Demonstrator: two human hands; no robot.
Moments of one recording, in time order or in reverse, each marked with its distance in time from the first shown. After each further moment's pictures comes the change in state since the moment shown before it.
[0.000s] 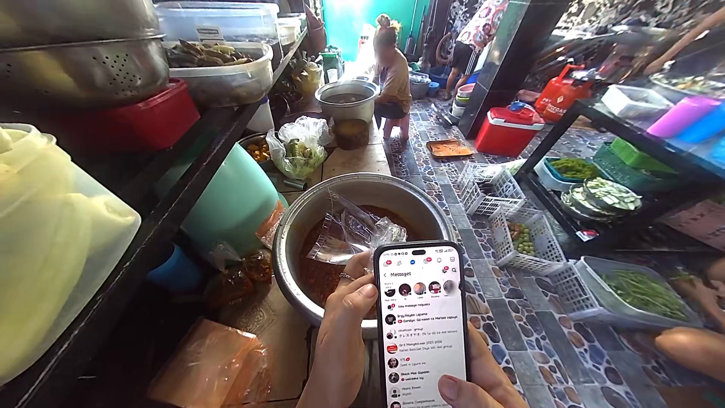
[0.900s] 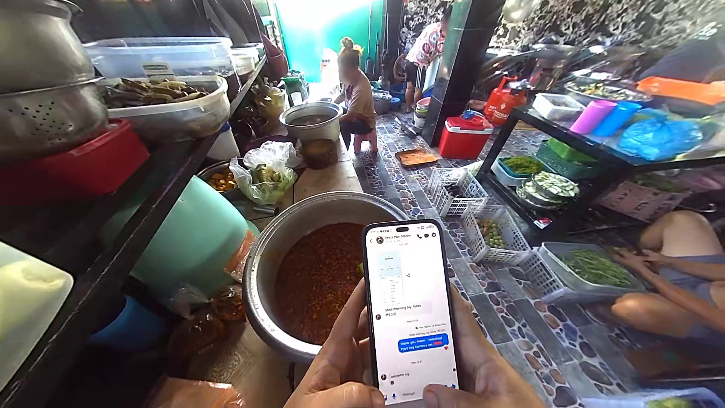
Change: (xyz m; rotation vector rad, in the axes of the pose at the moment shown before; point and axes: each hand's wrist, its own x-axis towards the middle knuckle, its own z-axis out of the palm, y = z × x) left_hand 0.007 -0.001 -0.026 -0.267 -0.759 -0.228; right_hand 0.021 -0.043 -0.011 -0.077 -0.116 -0.015
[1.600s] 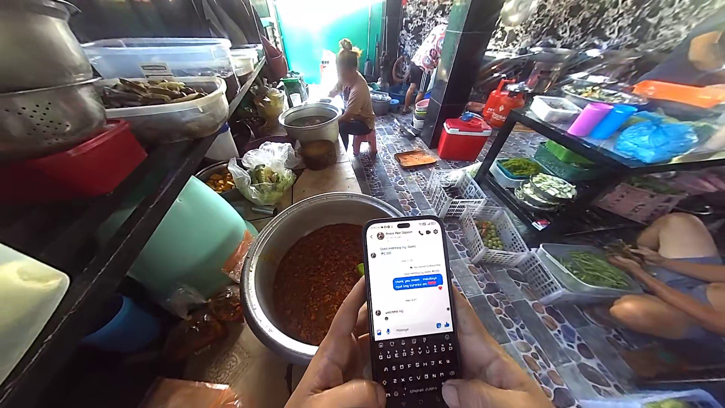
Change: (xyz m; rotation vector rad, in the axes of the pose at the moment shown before) left_hand 0.008 0.004 0.008 0.055 0.017 0.027; right_hand 0.002 0.003 -0.017 0.137 -0.177 -0.055
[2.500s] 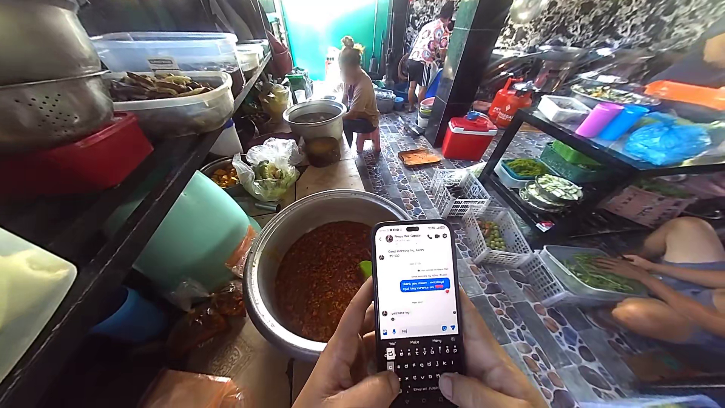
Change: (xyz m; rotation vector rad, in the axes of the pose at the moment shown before) left_hand -0.001 -0.006 0.007 0.084 0.048 0.016; right_hand -0.007 0.008 0.001 -0.098 0.080 -0.022
